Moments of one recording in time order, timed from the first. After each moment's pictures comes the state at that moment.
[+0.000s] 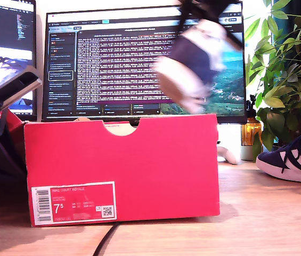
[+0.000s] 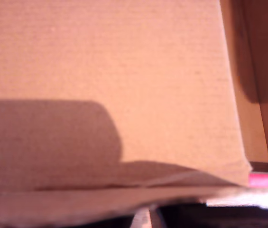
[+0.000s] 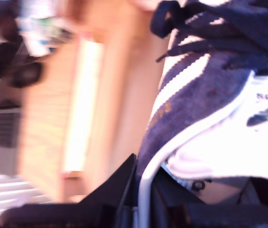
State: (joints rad) left arm -0.71 0.96 0.29 -0.02 -0.11 -0.91; right arm 0.56 1.61 1.52 -0.64 -0.36 0.57
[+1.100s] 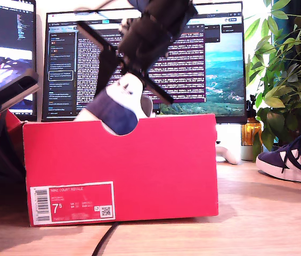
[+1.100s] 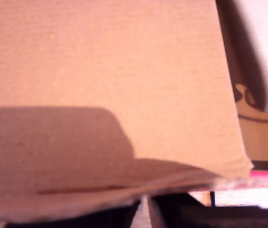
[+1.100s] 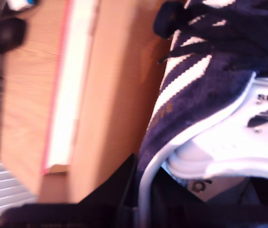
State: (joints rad) left arm -0.71 0.96 0.29 -0.02 -0.13 -0.86; right arm 0.72 1.91 1.52 -0.46 -0.33 0.65
